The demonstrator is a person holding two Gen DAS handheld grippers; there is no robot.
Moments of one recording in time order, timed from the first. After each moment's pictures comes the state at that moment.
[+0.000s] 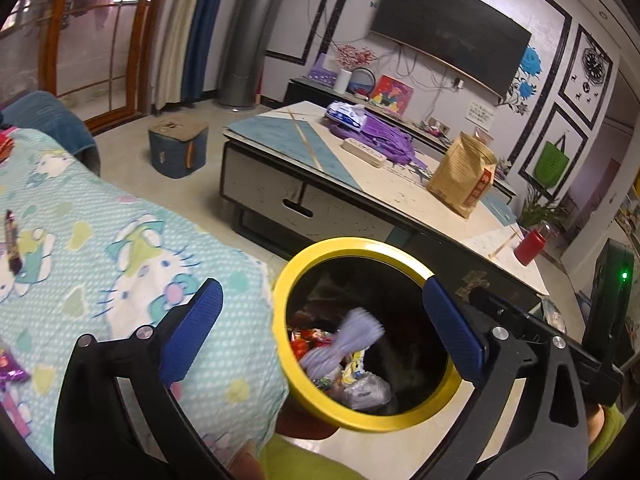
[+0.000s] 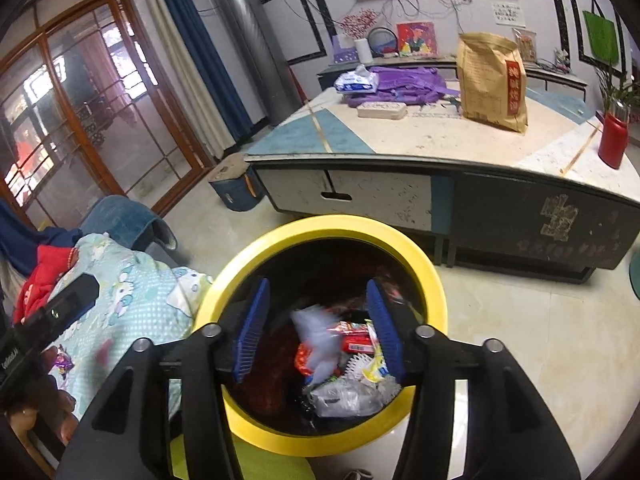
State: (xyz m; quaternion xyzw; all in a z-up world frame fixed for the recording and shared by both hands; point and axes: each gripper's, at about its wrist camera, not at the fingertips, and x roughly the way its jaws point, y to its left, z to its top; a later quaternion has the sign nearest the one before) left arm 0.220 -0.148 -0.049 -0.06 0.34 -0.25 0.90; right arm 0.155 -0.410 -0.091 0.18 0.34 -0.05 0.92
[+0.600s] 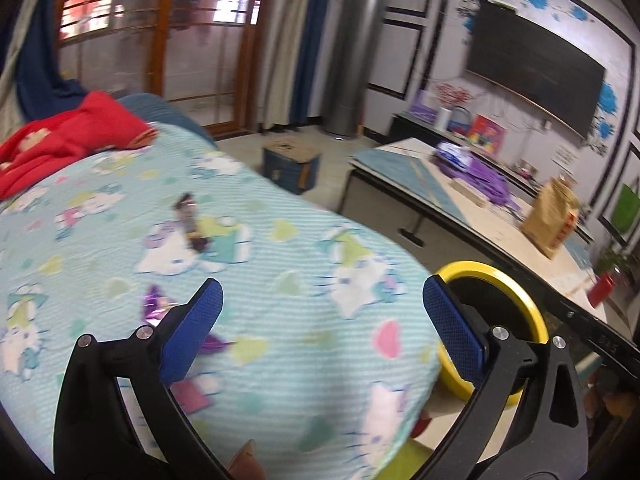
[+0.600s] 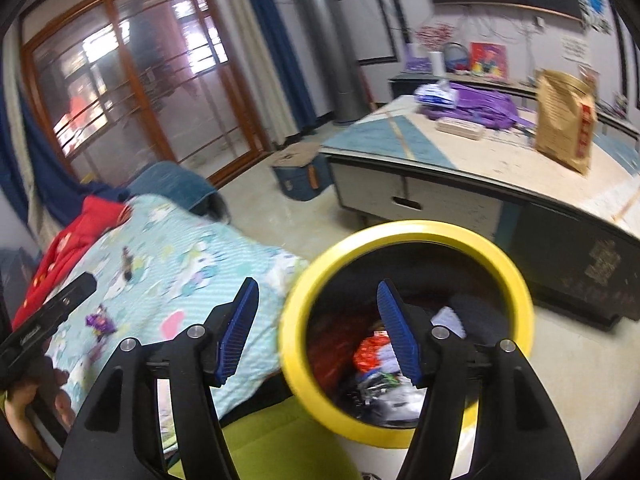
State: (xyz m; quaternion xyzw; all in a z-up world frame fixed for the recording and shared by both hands) left arm 0.186 -0.021 -0.036 -0.07 0.32 -0.06 0.94; right arm 0.166 -0.313 -0.065 0.12 0.33 0.06 0.93
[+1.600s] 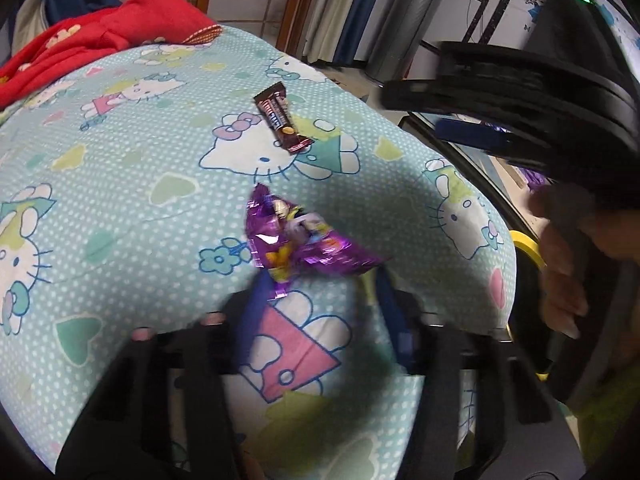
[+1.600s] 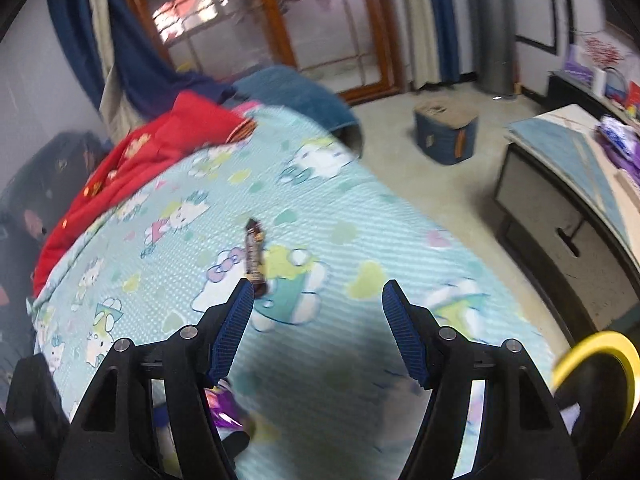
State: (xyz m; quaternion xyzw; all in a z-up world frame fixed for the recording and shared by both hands) left arm 0.190 0.051 -0.101 -0.15 0.42 -0.03 0.90; right arm 0.327 -0.062 -0.070 -0.01 0.44 0.27 0.86
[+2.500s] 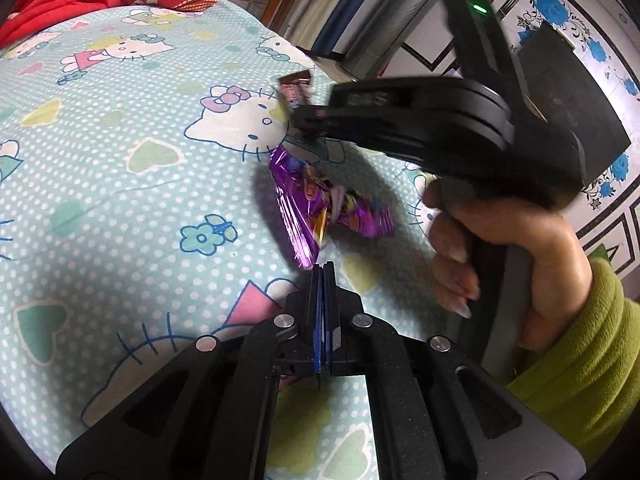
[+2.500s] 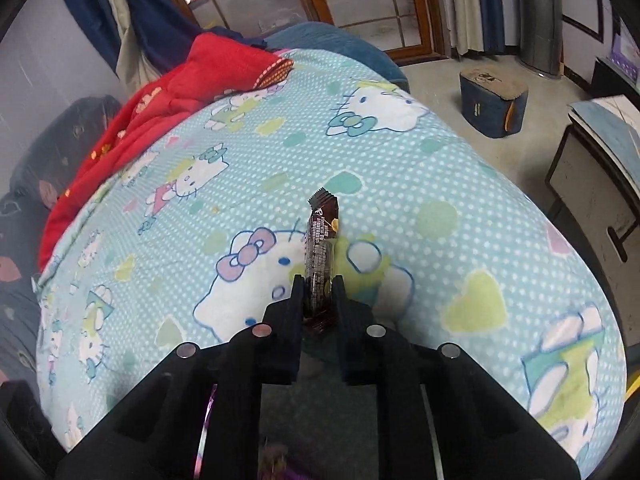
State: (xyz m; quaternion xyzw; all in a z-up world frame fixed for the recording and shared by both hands) left arm 0.181 0.083 -0.106 -0.22 0.43 -0.10 0.87; right arm 0.350 -0.027 -0.110 0.00 0.47 0.32 0.82
